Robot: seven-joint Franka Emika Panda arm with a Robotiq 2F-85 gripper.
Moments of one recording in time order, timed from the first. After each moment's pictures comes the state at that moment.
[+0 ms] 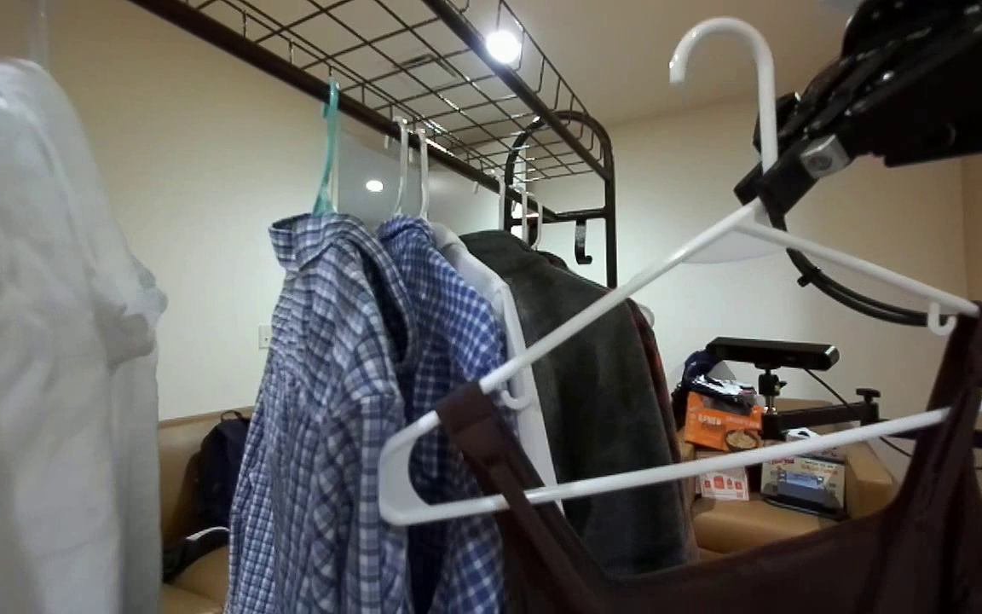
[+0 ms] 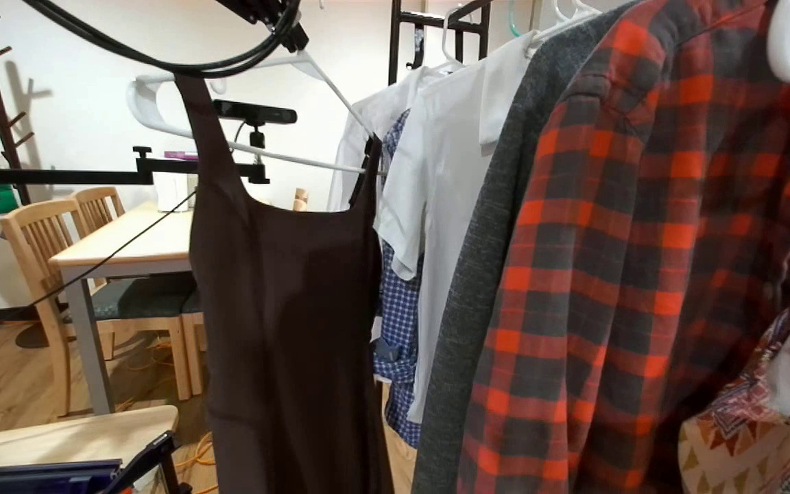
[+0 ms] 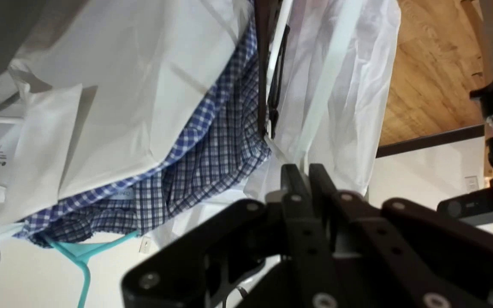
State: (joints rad) arm 0.51 -1.05 0.04 -2.59 0.12 2.36 -0.32
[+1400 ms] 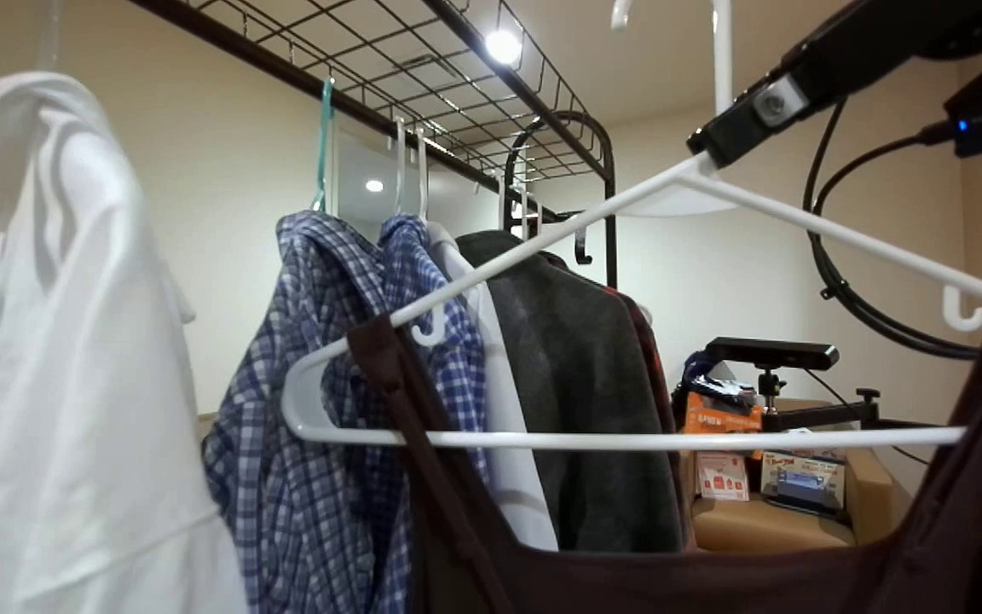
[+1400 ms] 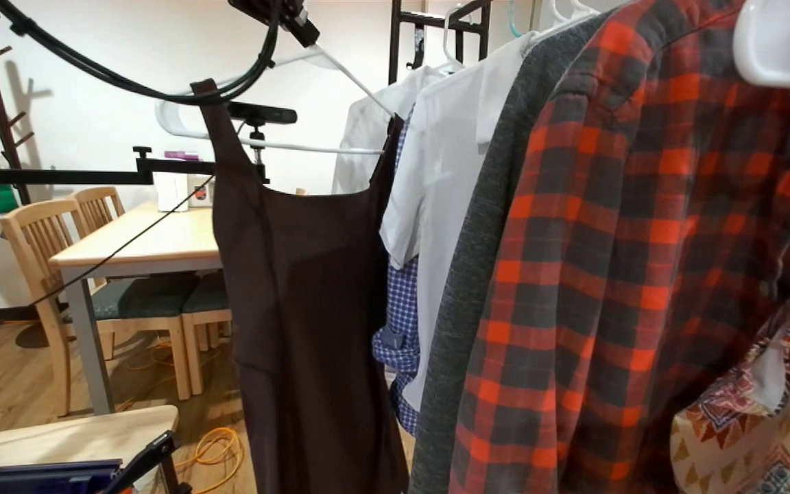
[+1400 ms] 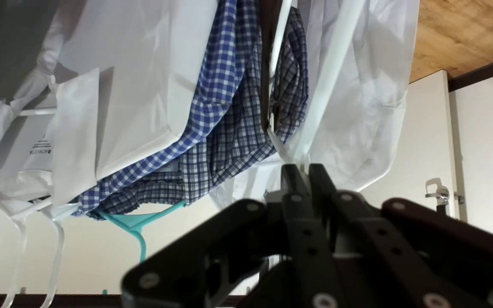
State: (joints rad) arm 0.36 -1.01 0.26 -2.61 0.12 2.58 0.02
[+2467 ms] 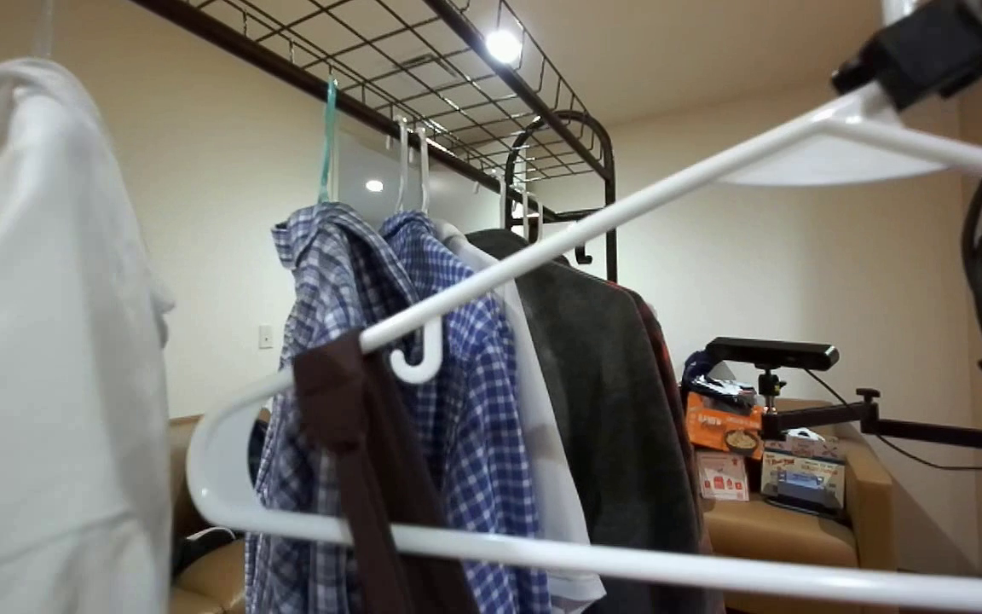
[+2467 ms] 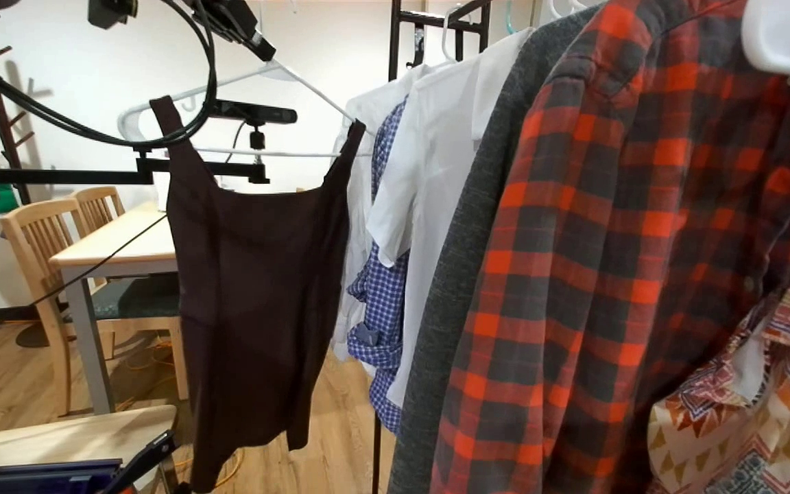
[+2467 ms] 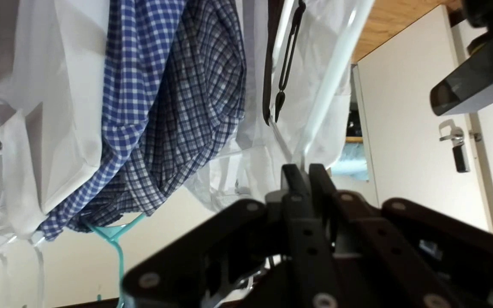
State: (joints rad) arm 0.35 -1.08 0.49 -2.66 0.17 2.67 0.39
